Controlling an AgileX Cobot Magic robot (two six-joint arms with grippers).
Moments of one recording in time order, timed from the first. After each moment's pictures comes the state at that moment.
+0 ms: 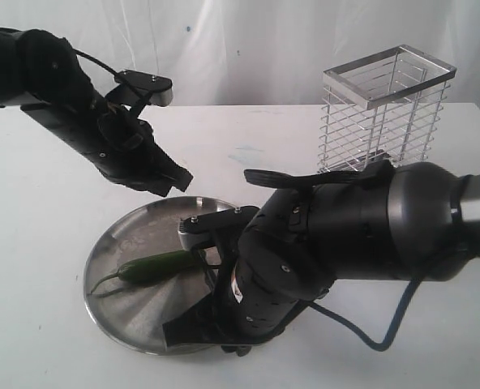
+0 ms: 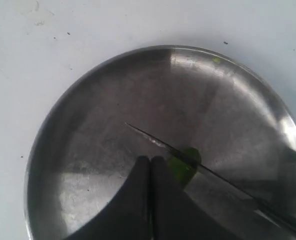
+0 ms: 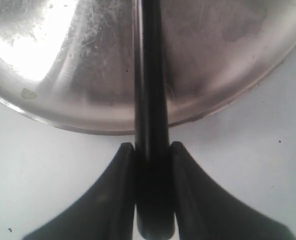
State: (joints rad) left arm -0.36 1.72 -1.26 -0.29 0.69 0.31; right arm 0.94 1.73 -0.99 -0.09 0.58 0.60
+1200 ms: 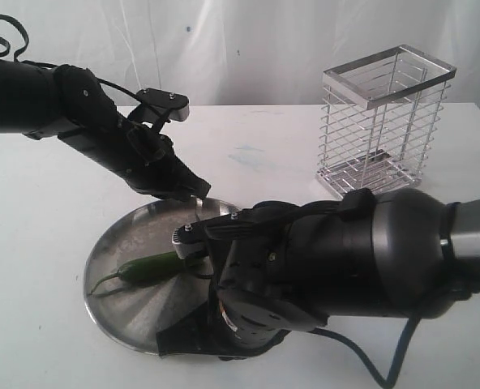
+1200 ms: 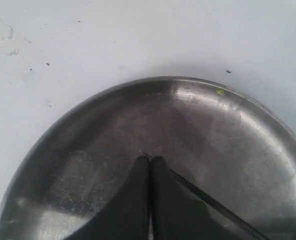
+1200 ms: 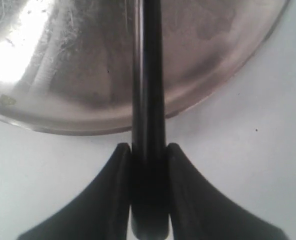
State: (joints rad) left arm -0.36 1.84 -1.27 -0.47 0.53 0.49; right arm 1.04 1.73 -0.99 -0.36 0.64 0.96
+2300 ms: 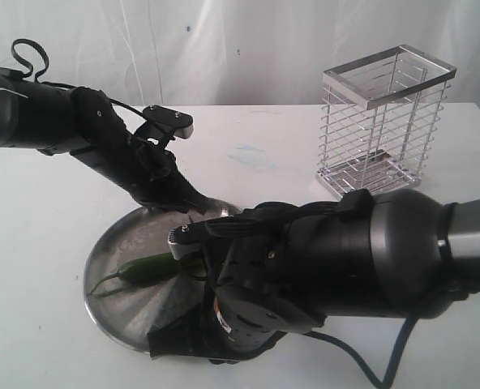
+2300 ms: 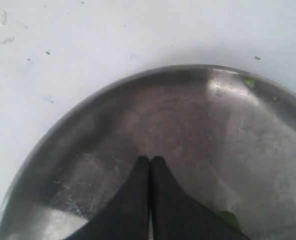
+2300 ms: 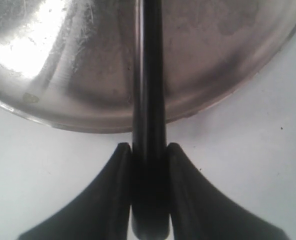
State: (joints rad) left arm -0.36 1.91 -1.27 -0.46 0.48 0.52; right arm 1.04 1.74 -0.99 -0.30 0.60 0.94
